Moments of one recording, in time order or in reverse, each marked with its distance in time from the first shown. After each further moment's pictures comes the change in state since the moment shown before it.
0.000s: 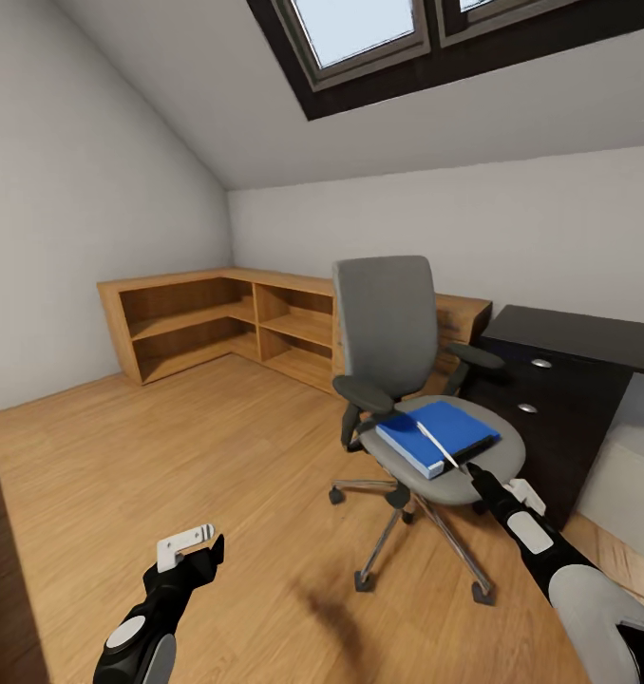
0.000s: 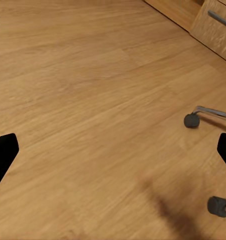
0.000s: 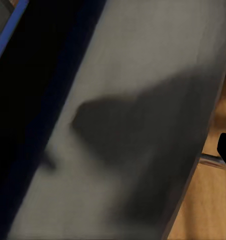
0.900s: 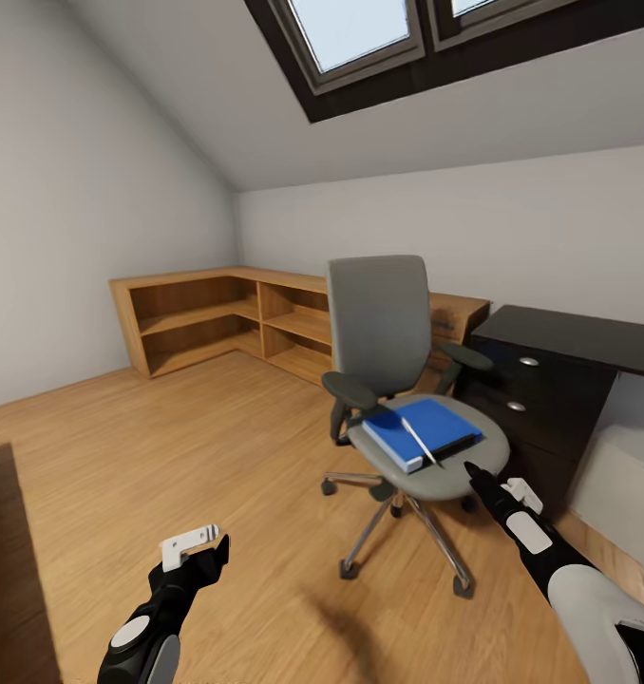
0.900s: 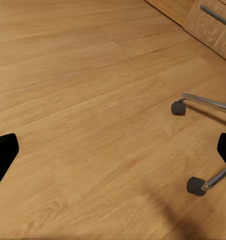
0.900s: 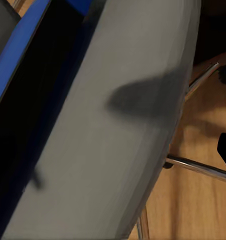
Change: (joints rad) left arm 0.000 0.001 -0.021 0.000 0.001 0.003 -0.003; right arm -0.001 0.002 0.006 0.002 -0.001 0.004 0.022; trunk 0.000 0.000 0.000
